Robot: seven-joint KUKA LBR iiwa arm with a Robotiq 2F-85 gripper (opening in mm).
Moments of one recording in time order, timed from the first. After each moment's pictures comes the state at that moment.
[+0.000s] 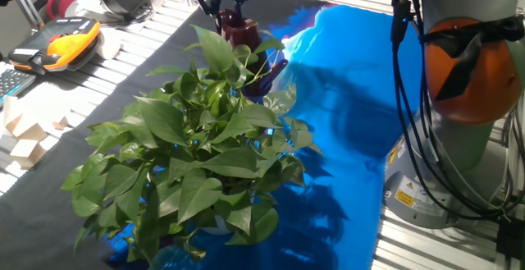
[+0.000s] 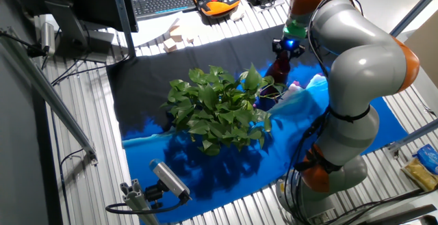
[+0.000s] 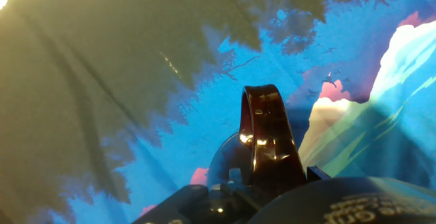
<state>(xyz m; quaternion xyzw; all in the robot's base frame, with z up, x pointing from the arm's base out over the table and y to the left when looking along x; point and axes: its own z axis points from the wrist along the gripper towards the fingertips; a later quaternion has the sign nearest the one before) 0.527 -0.089 0.247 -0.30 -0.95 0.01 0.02</state>
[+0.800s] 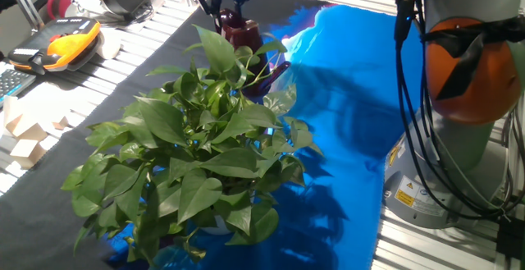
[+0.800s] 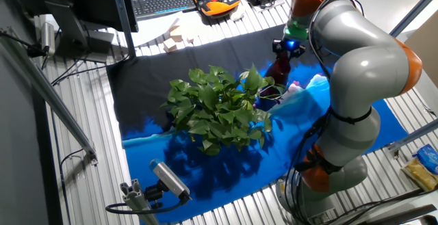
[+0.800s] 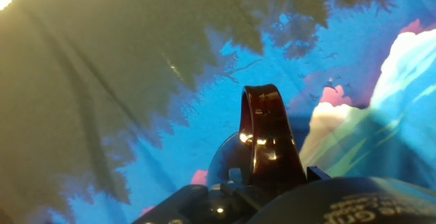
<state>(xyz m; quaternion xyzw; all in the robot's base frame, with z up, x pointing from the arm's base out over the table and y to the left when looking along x) 0.527 -0.089 0.247 -0.31 -0.95 0.00 0.00</state>
